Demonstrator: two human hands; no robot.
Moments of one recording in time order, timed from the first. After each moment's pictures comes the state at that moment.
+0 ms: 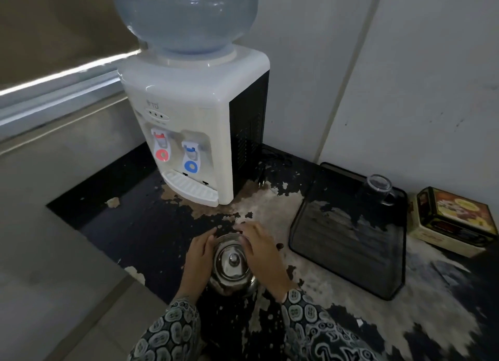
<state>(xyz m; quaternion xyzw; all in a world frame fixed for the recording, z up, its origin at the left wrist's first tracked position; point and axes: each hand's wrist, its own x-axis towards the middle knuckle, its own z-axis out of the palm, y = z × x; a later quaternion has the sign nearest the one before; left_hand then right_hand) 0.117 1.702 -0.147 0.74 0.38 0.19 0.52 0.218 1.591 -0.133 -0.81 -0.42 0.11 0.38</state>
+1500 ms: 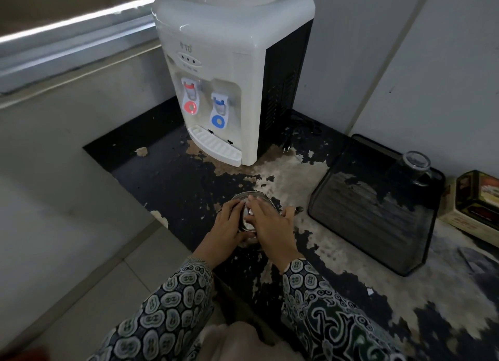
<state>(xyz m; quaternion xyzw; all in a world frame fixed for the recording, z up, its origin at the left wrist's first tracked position) 0.088 1.674 -0.143 0.88 0.26 0.04 0.39 0.192 1.587 -0.161 -0.85 -0.50 0.00 0.17</state>
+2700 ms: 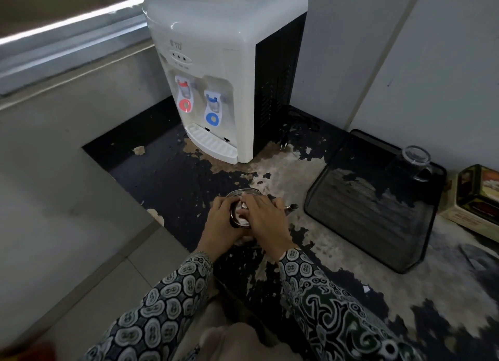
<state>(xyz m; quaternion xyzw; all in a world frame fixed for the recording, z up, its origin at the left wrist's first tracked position) 0.102 1.667 -0.140 0.83 0.35 0.12 0.41 0.203 1.589 -0.155 -0.81 -0.56 -0.01 0.17</state>
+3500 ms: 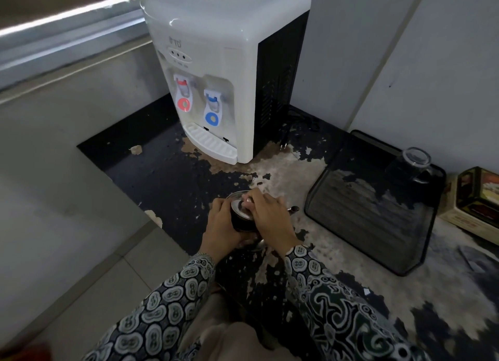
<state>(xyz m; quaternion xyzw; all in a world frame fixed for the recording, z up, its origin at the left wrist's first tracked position) 0.107 1.669 -0.143 0.82 0.38 0.11 0.41 0.213 1.596 -0.139 -0.82 -0.50 0.08 0.27</state>
